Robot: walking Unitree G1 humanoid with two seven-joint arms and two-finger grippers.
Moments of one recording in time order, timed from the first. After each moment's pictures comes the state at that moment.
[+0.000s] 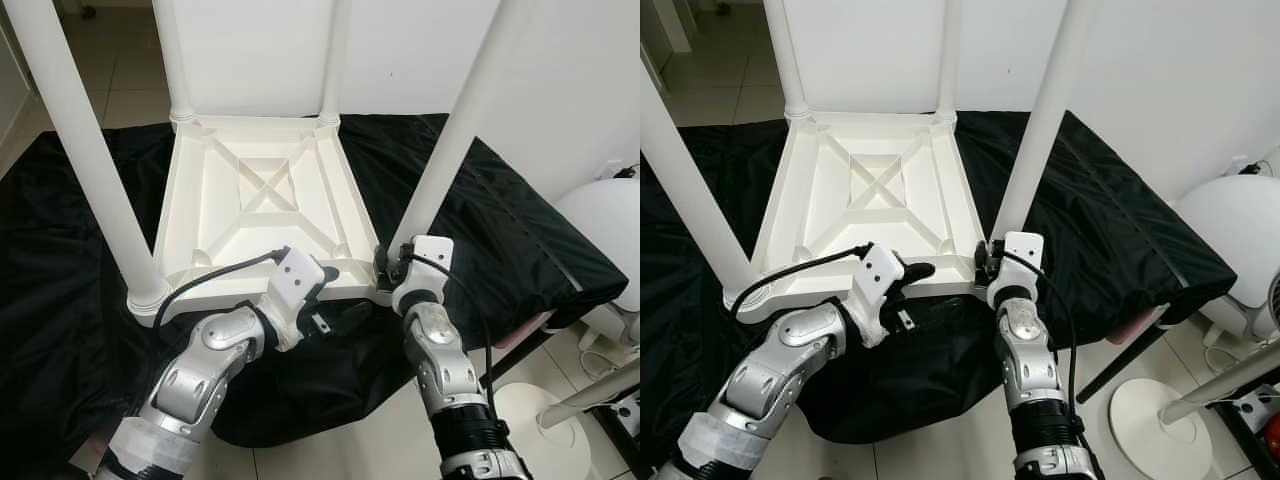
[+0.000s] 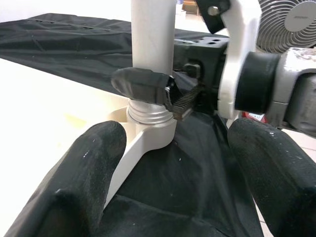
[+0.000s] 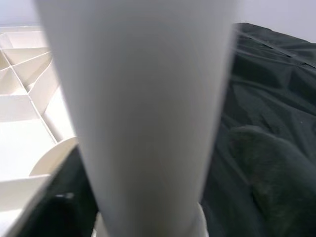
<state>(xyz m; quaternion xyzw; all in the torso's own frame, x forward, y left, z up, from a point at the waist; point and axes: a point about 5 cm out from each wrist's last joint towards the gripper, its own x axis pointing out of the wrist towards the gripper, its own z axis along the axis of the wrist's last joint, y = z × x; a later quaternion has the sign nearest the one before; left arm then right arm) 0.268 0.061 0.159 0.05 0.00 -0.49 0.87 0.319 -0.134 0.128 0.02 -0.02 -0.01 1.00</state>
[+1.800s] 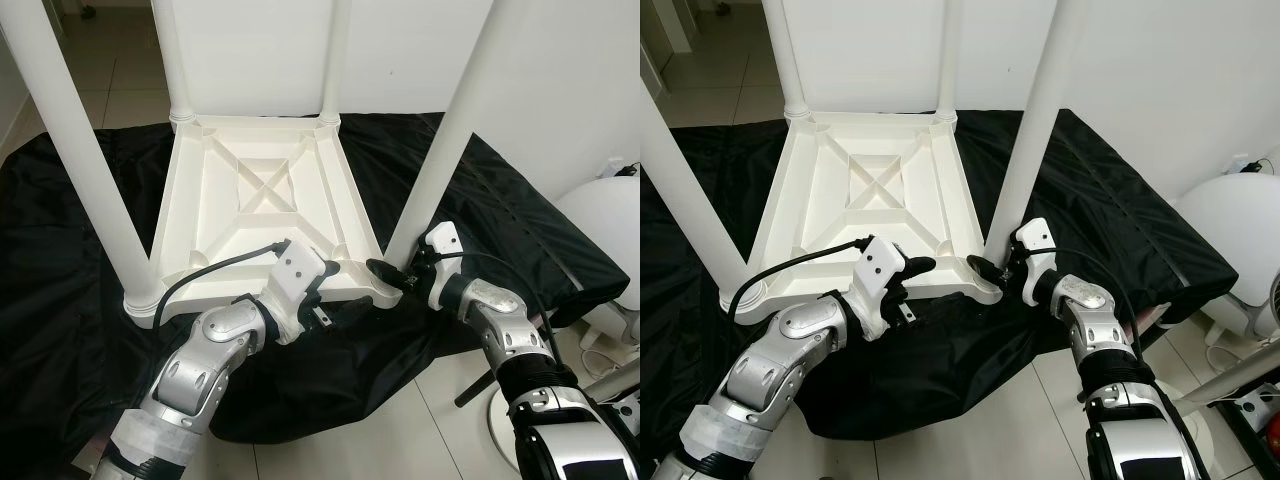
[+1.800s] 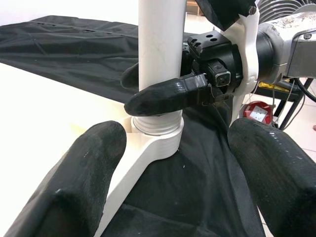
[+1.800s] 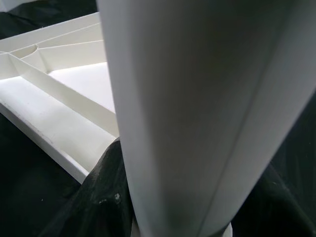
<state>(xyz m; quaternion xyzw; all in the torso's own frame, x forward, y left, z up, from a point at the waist) 0.272 0.060 0.165 0.05 0.00 -0.49 0.87 0.347 -0.171 0.133 -0.07 0.02 0.38 0.92</state>
